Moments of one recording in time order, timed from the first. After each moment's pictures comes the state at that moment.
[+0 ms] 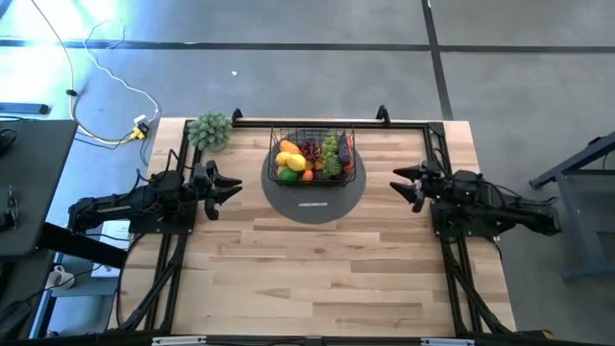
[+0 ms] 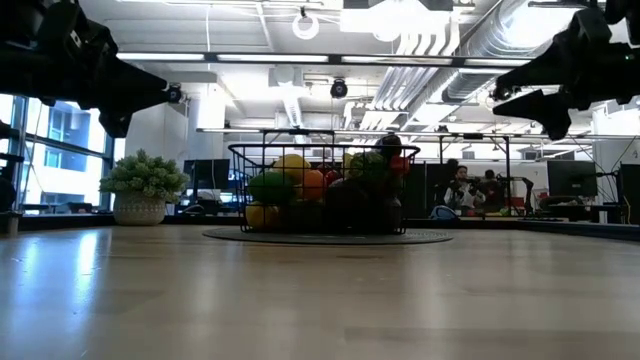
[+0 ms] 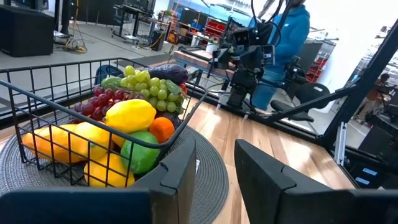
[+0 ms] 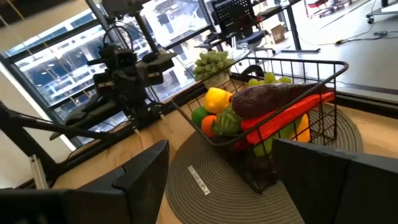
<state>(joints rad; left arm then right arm) 0.28 0.01 0.04 -0.07 -0.03 -0.31 -0.16 0.00 0.13 -0.19 0.16 0.42</state>
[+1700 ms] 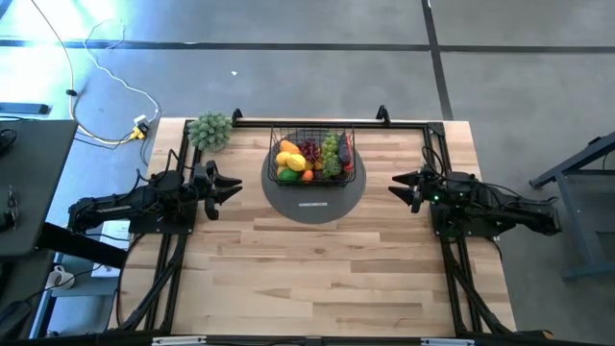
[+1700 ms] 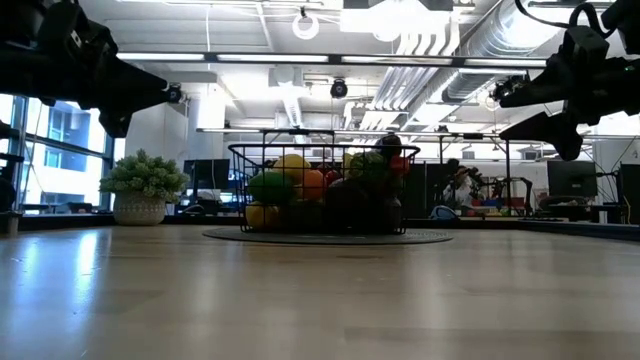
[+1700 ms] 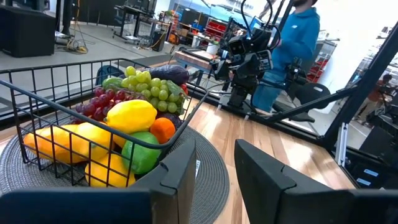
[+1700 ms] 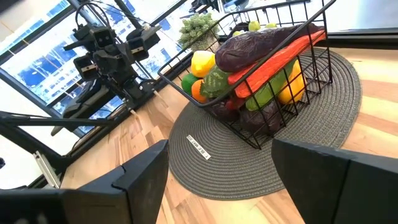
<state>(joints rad) 0.28 0.01 0.04 -0.07 -0.04 -0.31 -0.16 0.01 0.13 -0.32 0.15 0.60</state>
